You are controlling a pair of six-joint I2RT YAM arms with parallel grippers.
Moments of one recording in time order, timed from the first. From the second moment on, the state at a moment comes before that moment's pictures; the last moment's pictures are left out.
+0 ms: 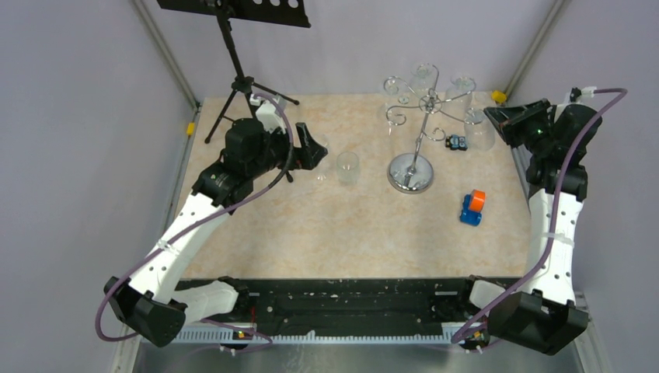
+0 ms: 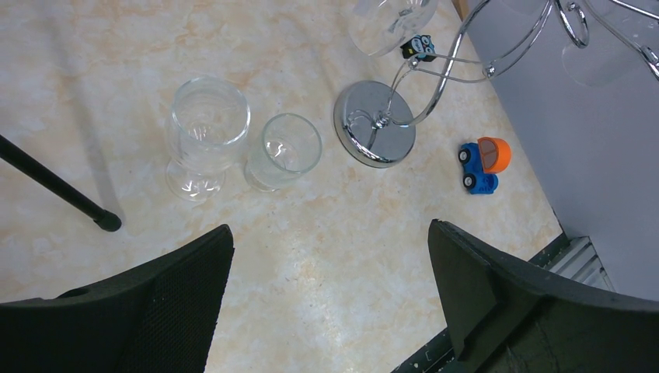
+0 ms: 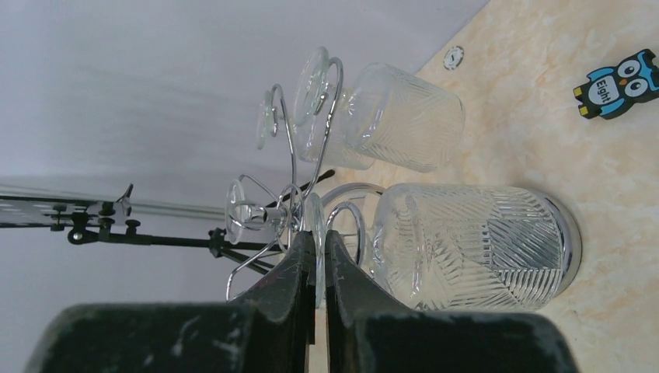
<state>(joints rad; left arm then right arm) -0.49 1.14 1.22 -0.40 0.16 -0.44 -0.34 1.10 1.24 -0.34 -0.50 0.95</state>
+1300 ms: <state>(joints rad) -0.49 1.14 1.22 -0.41 0.16 -0.44 -0.29 1.10 1.12 -0.13 -0.61 1.15</state>
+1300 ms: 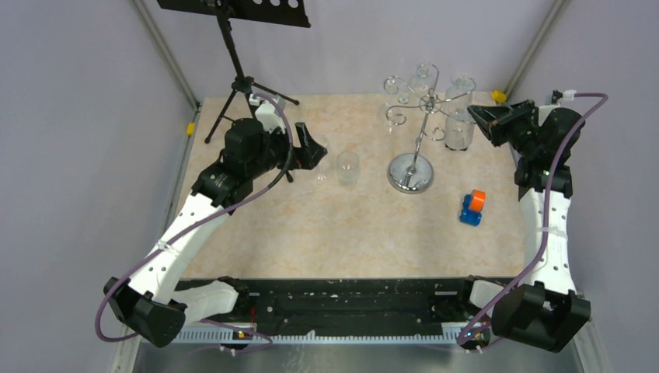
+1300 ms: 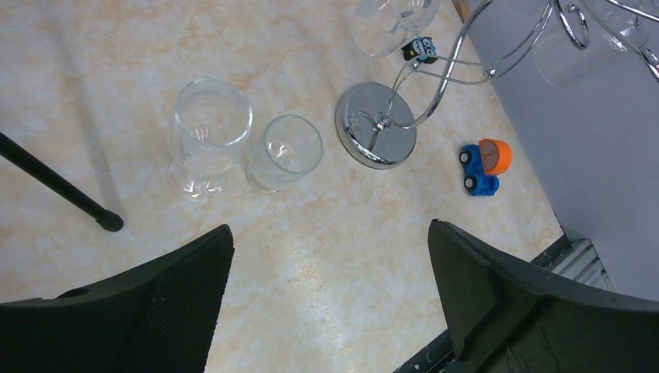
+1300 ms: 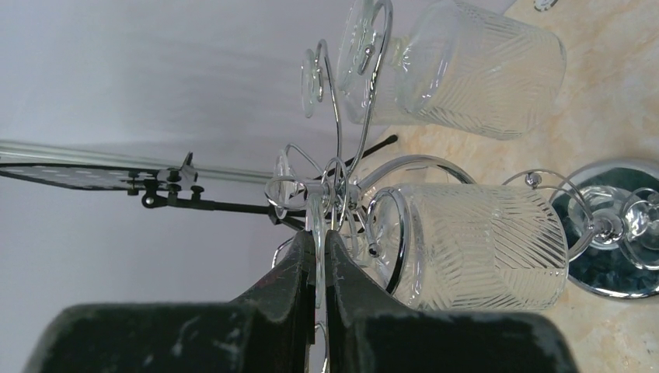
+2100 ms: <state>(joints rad) -0.49 1.13 1.21 -0.41 0.14 -0.44 -0.24 1.14 1.12 -0.10 -0.33 1.18</state>
